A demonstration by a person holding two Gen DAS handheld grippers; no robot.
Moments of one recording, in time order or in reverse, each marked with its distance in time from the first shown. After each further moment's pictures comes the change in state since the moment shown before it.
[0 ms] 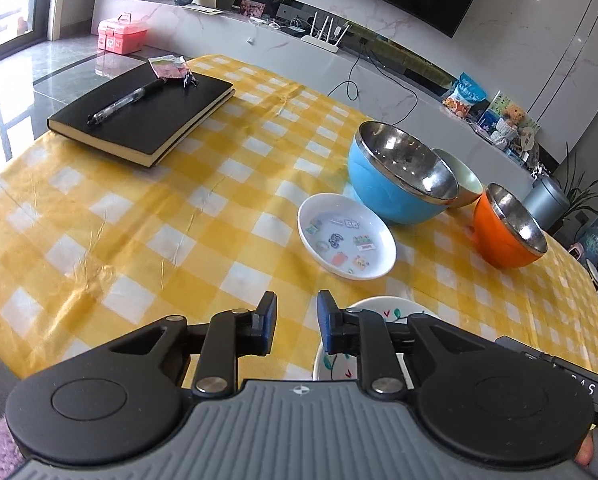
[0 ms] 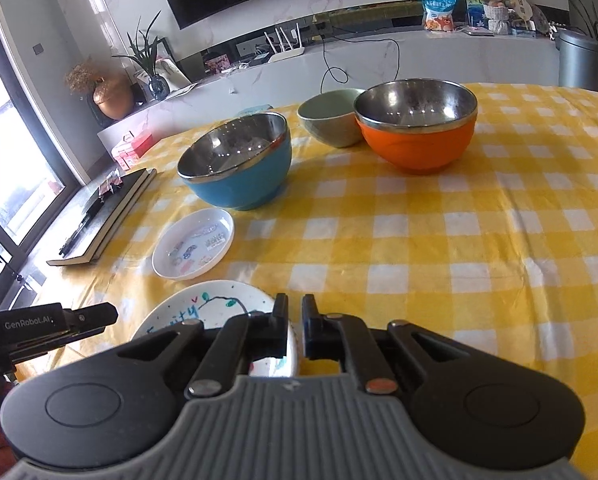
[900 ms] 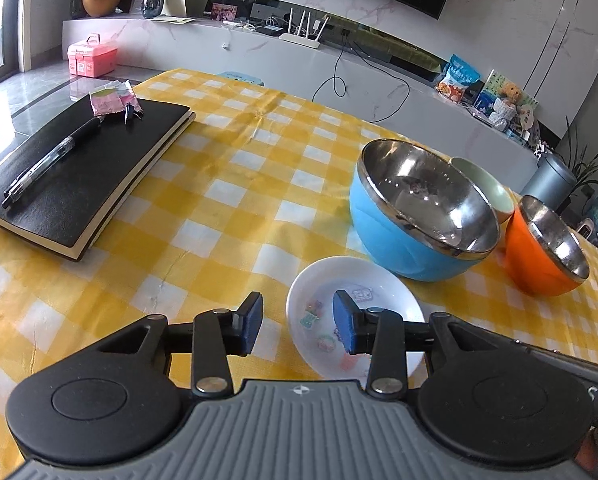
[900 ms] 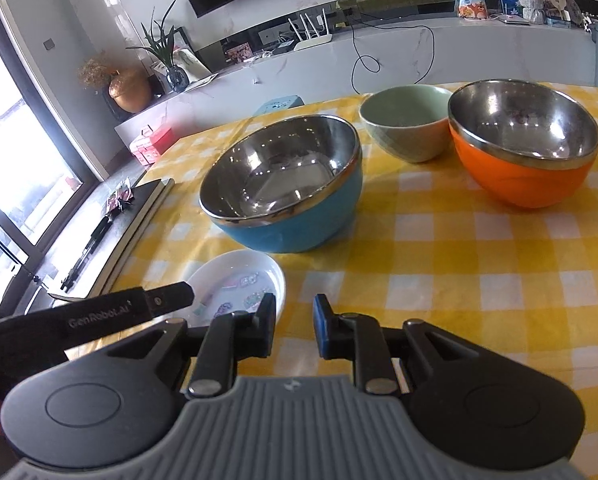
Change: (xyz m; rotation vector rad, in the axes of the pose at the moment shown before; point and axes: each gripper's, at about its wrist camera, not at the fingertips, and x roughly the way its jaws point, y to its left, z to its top) left arm 0.077 -0.012 0.047 0.115 0.004 0.013; right arm 0.087 0.037 0.045 0.012 0.039 0.078
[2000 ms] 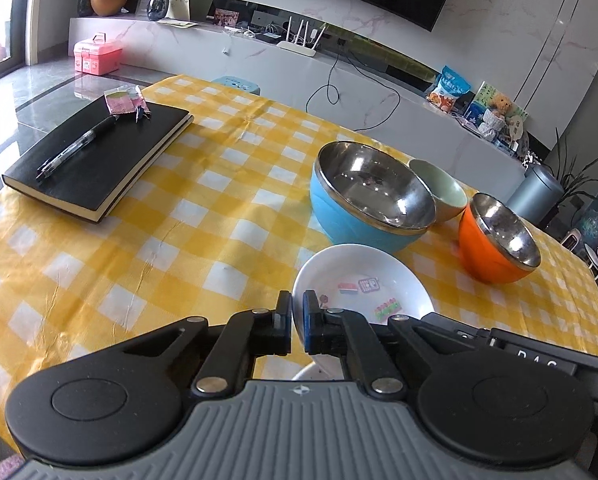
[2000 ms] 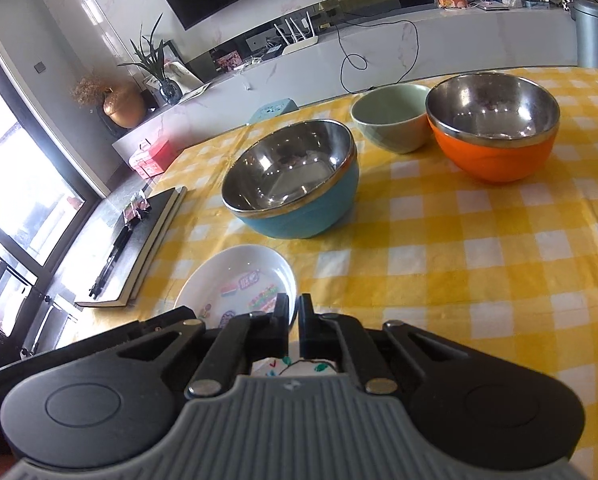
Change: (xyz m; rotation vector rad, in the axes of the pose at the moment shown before) left arm -0.066 -0.024 -0.020 -0.050 -0.014 -0.030; right arm -0.049 0.007 -0.012 0.084 -0.010 0.002
